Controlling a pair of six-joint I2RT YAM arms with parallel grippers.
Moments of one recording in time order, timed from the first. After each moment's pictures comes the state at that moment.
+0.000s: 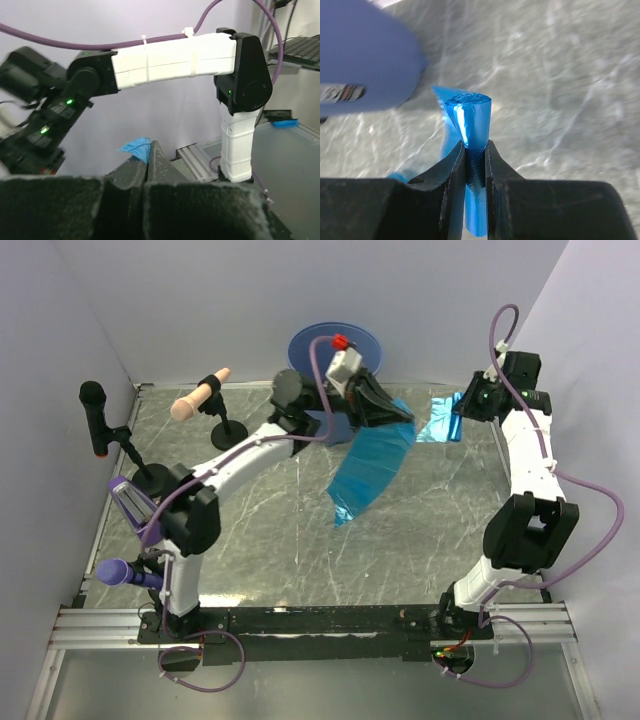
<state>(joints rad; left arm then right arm) -0.74 2.02 1.86 0.96 1.10 -0.64 -0.20 1.65 1.66 -0.72 -0.31 0.20</state>
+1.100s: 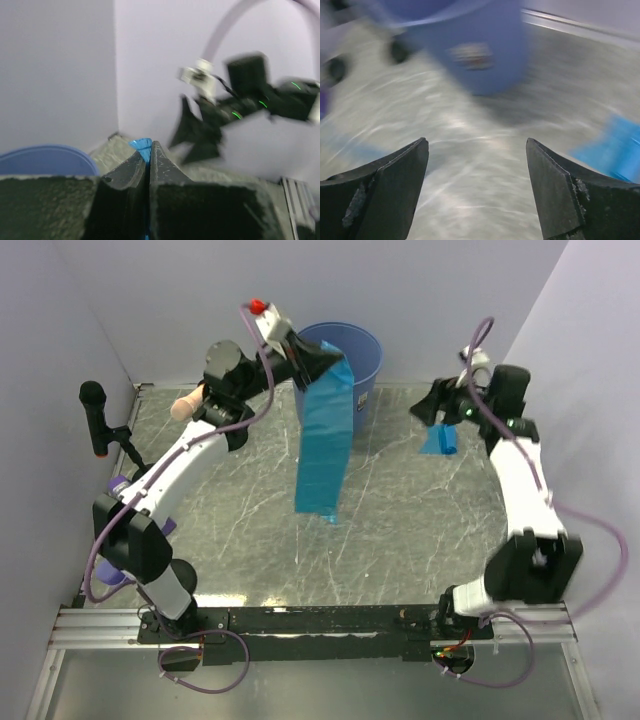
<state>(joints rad) -0.51 1.65 1.62 0.43 0.67 -0.29 -0.14 1.48 1.41 -0.39 -0.67 -0.01</state>
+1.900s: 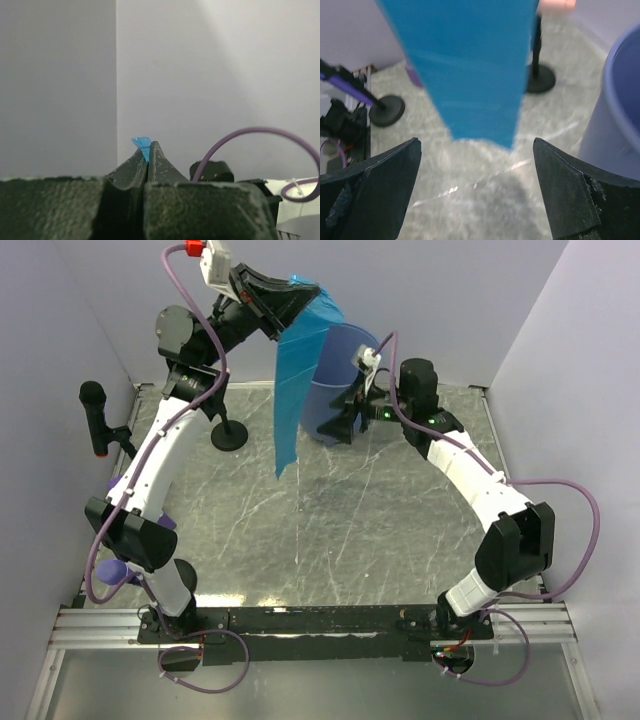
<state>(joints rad) -0.40 1.73 2.01 0.47 0.66 -0.56 0.35 1.55 1.42 -0.09 -0.91 0.00</state>
